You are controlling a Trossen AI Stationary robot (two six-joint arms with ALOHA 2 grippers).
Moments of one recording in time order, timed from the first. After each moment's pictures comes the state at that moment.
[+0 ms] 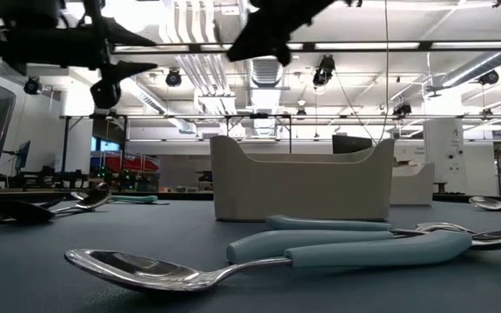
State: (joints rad) left arm 0.53 0.62 0.32 0.32 0.35 -0.80; right arm -0.14 1.71 1.50 -0.30 0.05 0.08
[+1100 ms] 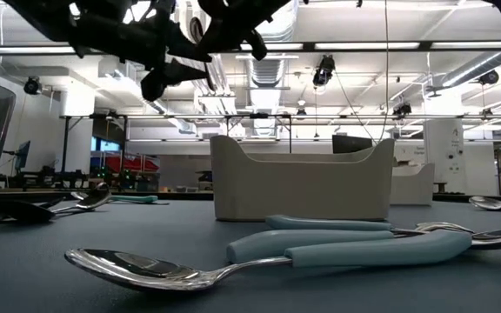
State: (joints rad) left arm 0.37 1.10 0.63 0.28 0.08 -0.48; right arm -0.17 1.92 1.83 -0.28 0.26 0.21
